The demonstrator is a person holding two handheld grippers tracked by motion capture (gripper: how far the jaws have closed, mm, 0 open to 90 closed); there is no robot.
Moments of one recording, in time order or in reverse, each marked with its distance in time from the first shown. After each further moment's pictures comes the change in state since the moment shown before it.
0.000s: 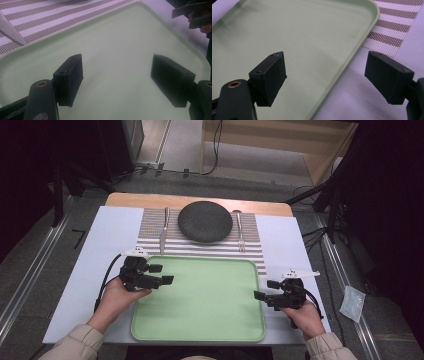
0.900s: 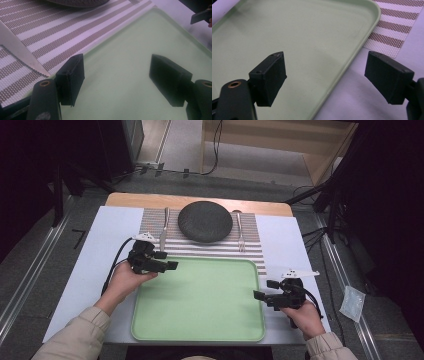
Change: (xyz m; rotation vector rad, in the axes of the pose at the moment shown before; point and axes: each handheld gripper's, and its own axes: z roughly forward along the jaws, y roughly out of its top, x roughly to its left) left arm 0.026 0.035 0.022 0.022 0.027 0.029; right arm 0.001 0.001 0.001 -0.003 0.003 -0.001
